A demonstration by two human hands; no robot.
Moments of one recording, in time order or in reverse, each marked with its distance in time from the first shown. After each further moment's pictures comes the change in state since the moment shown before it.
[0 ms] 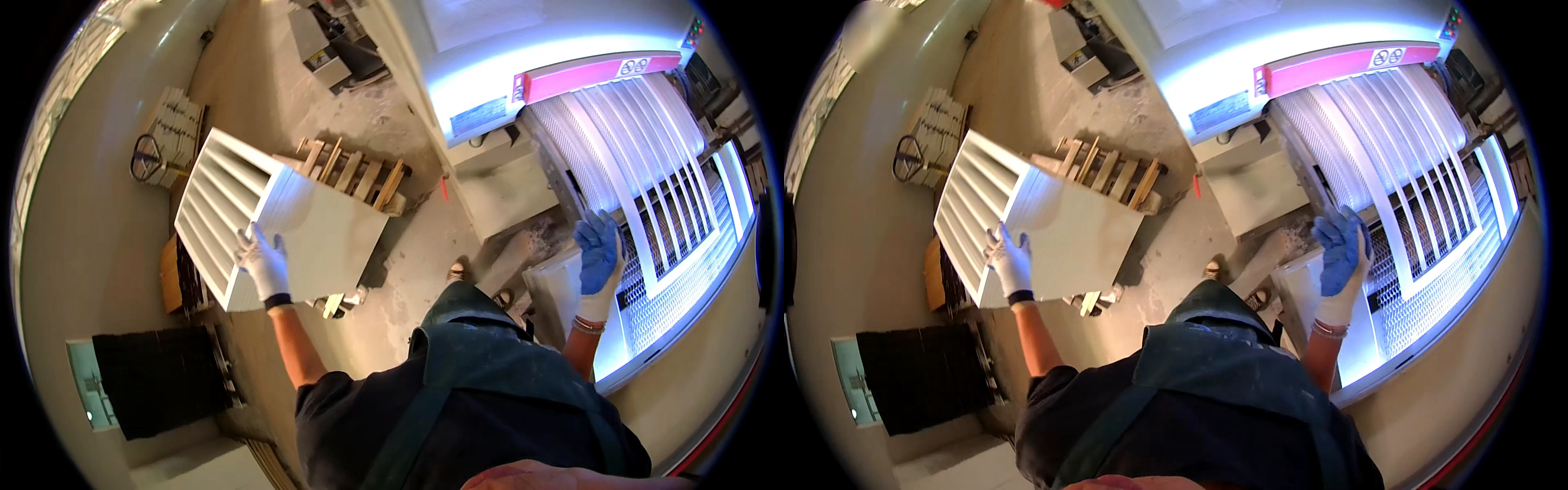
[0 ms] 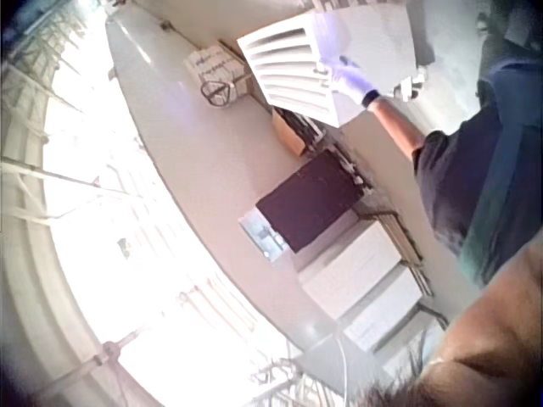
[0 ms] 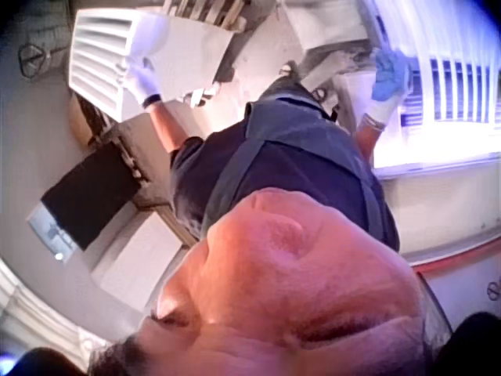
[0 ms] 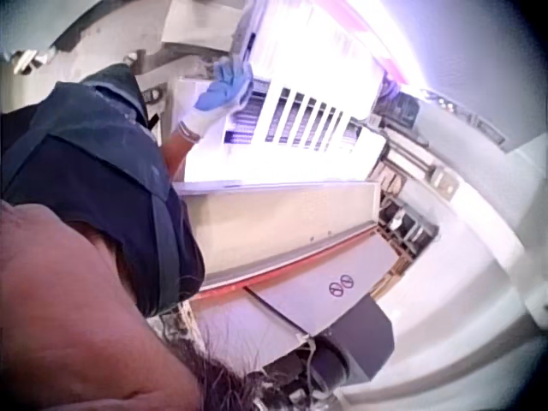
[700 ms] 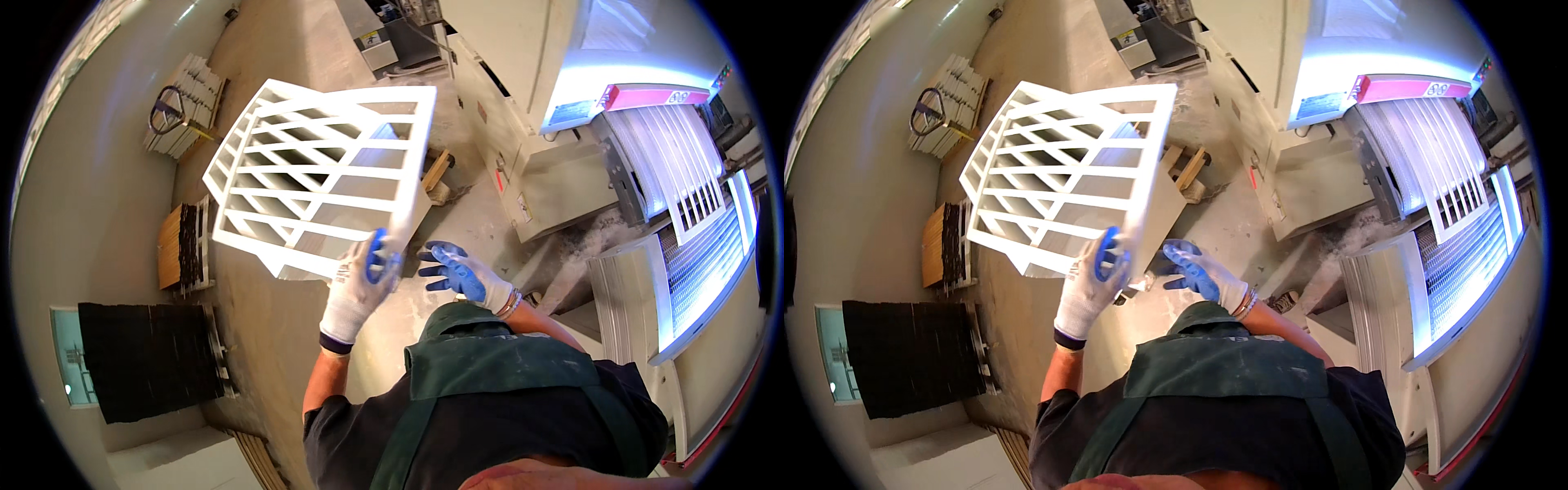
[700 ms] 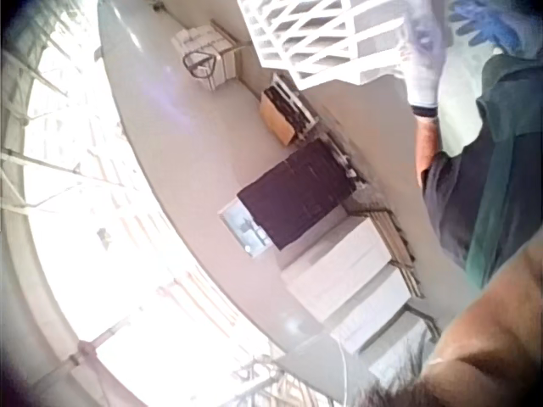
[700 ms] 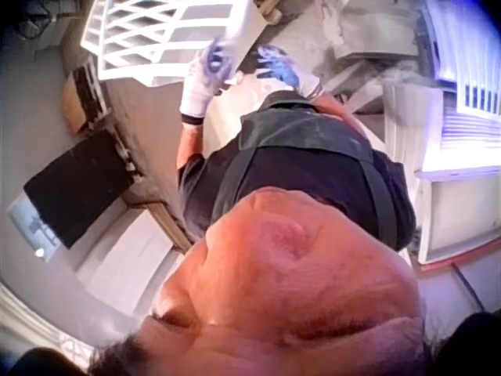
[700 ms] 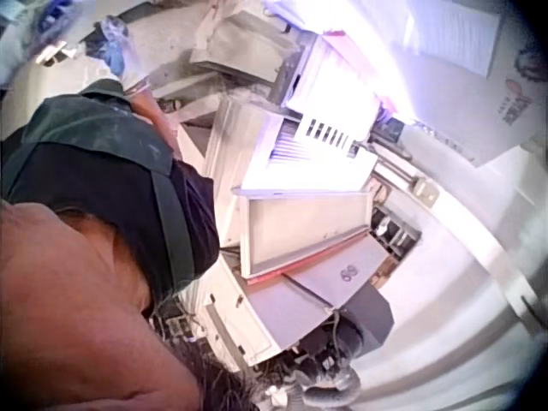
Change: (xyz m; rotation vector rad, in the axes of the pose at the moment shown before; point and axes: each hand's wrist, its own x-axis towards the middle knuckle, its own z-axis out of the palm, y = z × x) left_hand -0.078 -0.114 -0.049 -0.997 -0.485 0.376; right_hand -0.235 0.221 0.267 0.116 -0.770 1.030
